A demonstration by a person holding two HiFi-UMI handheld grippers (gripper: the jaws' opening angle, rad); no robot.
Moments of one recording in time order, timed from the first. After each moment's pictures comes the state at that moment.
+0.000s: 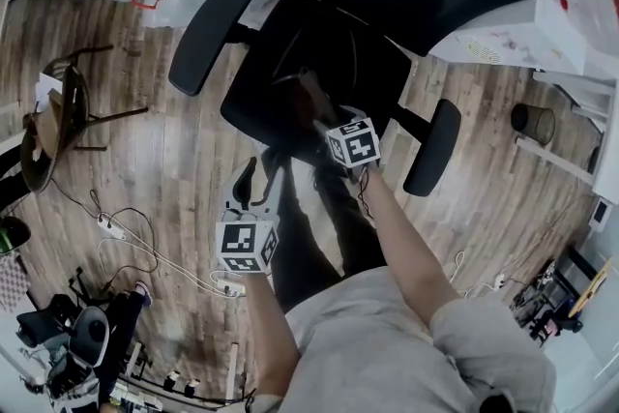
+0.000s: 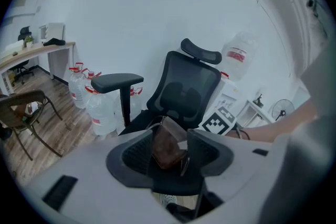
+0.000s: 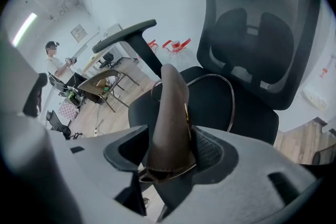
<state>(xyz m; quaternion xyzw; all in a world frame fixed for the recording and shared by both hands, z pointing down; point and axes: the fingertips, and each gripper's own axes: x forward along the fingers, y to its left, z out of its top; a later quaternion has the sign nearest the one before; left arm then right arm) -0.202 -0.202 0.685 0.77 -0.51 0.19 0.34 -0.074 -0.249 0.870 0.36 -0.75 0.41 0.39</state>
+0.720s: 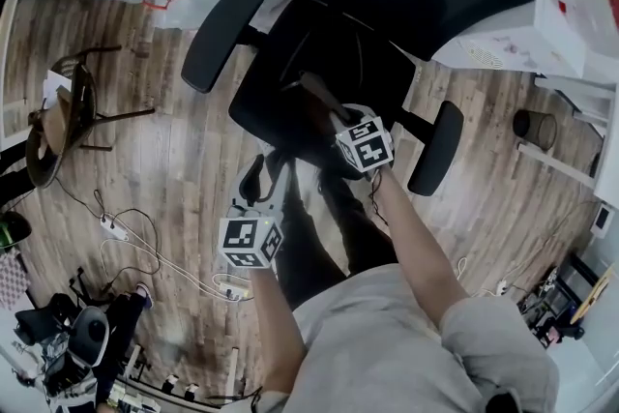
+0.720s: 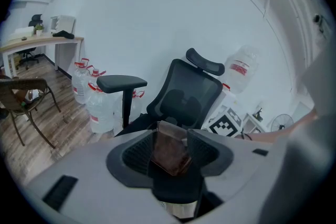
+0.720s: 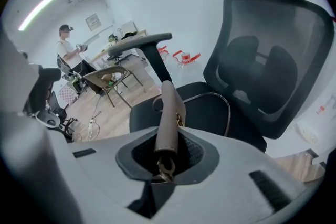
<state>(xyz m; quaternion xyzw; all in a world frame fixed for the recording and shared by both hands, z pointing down) -0.209 -0.204 0.675 0.76 -0.52 0.13 0.36 -0.074 -0.266 0.830 0.34 -0.79 0.32 0.40</state>
